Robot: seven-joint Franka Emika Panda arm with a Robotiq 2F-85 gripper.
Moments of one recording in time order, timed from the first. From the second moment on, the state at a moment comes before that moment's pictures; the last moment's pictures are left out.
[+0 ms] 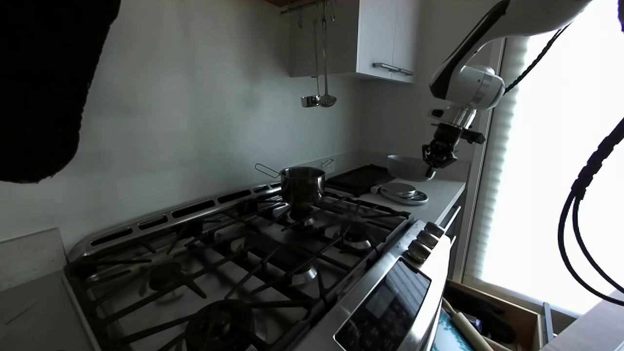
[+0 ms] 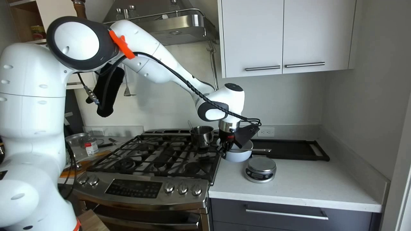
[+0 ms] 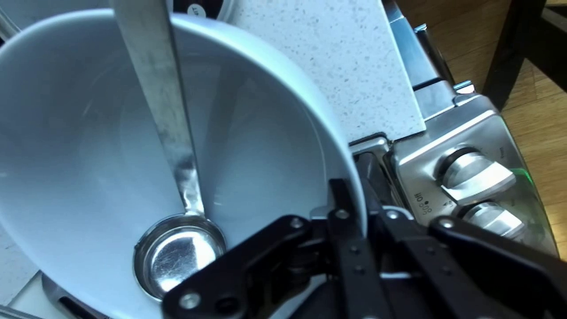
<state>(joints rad) -0.39 0.26 0.03 -2.05 0.46 2.32 -2.24</state>
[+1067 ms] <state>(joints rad) -0.07 0.09 0.09 -2.21 0.29 2.25 -2.23</state>
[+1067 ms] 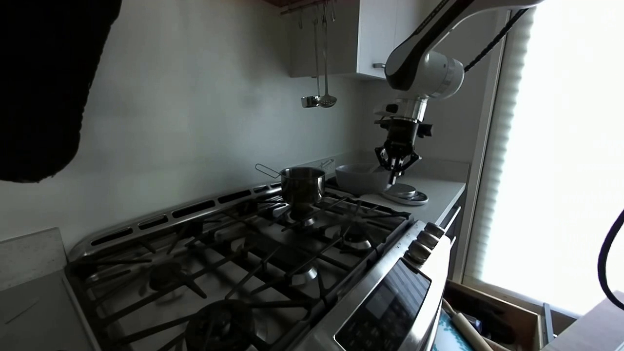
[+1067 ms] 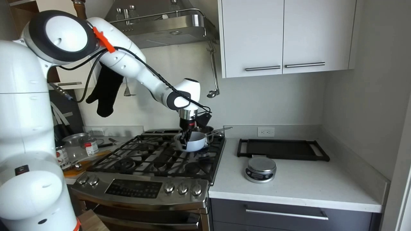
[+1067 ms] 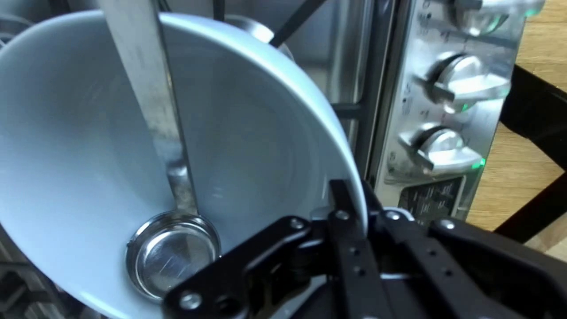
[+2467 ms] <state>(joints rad) 0.17 0.07 0.21 -2.31 0.38 2.23 -2.30</state>
